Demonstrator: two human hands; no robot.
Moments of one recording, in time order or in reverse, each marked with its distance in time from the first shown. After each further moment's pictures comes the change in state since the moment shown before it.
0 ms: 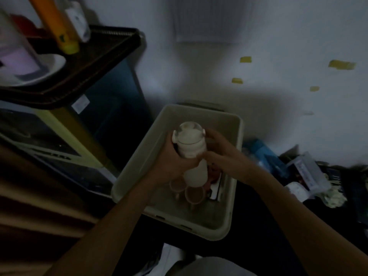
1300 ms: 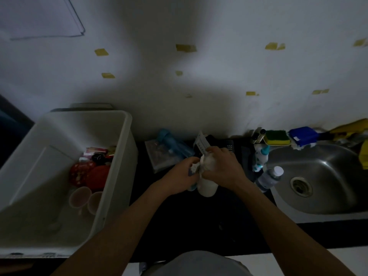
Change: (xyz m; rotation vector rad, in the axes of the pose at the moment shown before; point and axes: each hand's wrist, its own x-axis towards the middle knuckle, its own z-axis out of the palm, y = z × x) left_hand -0.011 0.015 0.352 0.111 -0.806 -0.043; right_hand -0.198 0.176 -0.225 -0.570 0.467 0.414
